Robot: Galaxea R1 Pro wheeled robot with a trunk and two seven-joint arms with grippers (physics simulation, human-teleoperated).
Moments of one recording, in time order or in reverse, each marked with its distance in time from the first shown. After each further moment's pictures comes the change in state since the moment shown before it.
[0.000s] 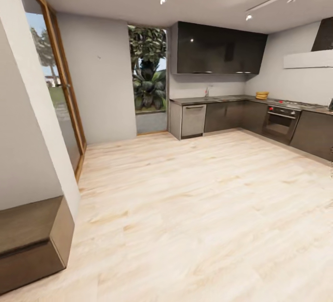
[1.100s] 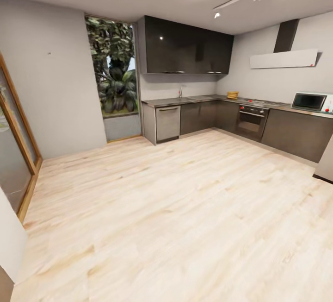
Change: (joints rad) left arm 0.000 0.000 0.000 0.000 0.000 -0.001 -0.001; right arm 0.000 0.000 0.000 0.000 0.000 -0.018 0.000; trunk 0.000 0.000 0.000
